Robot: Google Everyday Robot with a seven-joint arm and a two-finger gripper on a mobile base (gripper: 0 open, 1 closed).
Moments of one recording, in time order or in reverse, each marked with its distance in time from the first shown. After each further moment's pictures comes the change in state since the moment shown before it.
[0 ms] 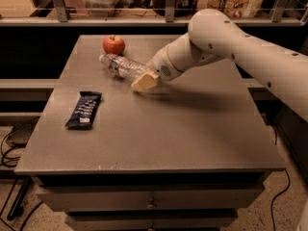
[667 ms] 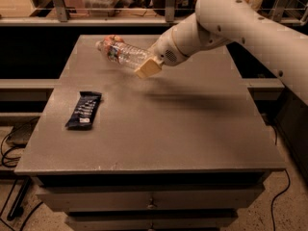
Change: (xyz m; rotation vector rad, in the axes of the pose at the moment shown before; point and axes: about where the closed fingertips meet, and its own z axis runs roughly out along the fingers) arm -0.031 -0.011 -0.039 0.048 -0.016 -0.069
